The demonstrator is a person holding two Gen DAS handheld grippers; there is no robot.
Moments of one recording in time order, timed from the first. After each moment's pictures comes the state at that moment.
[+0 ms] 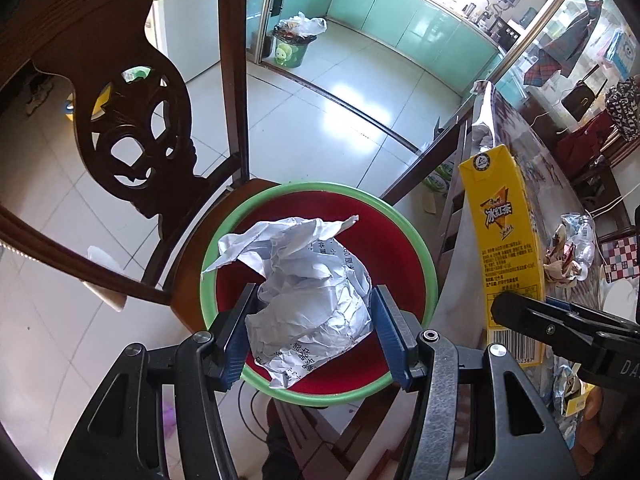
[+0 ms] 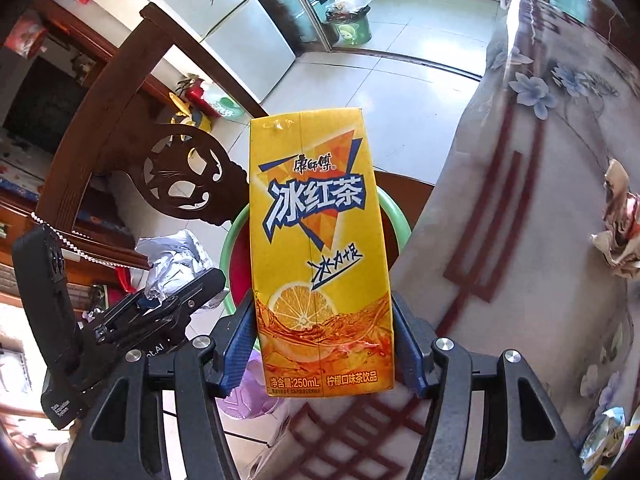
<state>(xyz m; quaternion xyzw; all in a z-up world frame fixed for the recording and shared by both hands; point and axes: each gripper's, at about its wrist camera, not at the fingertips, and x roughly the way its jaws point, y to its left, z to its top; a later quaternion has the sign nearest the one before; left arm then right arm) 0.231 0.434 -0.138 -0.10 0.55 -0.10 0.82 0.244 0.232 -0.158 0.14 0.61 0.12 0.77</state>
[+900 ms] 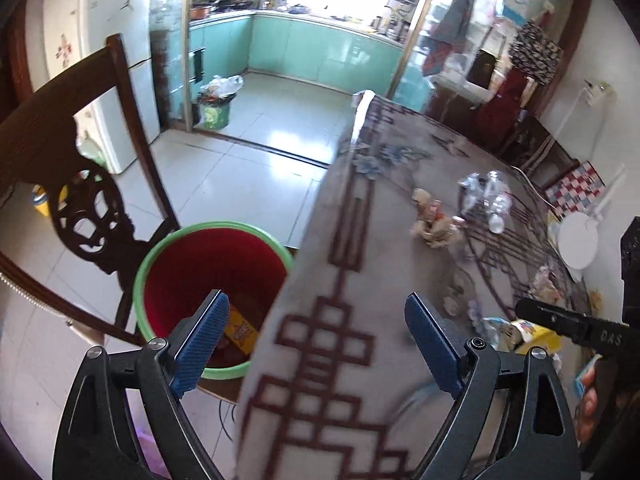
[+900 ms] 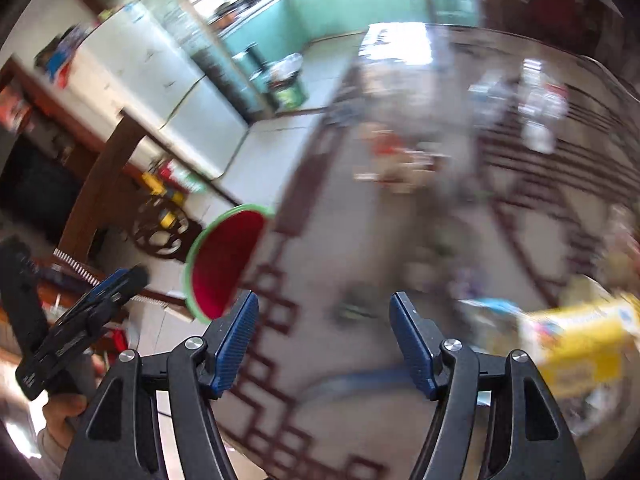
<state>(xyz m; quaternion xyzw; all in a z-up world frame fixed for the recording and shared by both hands) 0.131 0.320 -0.035 -0.03 0.45 -0.22 0.86 0.059 0.032 -0.083 0.23 0.51 -0.03 0.83</state>
